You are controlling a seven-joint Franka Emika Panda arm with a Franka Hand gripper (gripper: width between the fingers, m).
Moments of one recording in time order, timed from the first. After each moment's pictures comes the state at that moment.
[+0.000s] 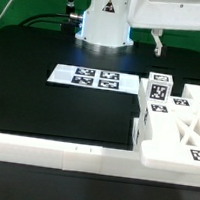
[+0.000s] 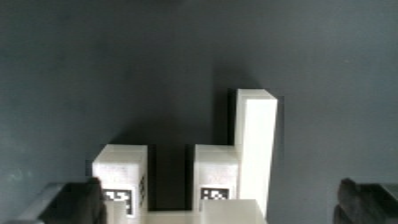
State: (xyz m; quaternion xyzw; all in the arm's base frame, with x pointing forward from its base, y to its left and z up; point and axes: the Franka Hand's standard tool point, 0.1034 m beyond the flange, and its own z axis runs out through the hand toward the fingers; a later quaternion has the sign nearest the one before) arm 0.512 0.114 0.129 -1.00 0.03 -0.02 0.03
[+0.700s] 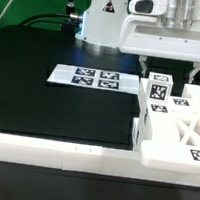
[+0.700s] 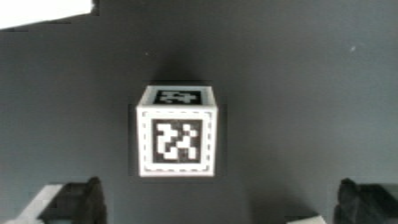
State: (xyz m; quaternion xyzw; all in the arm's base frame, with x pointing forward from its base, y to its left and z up) arm 0.442 0.112 0.059 -0.99 0.11 -0.03 0.03
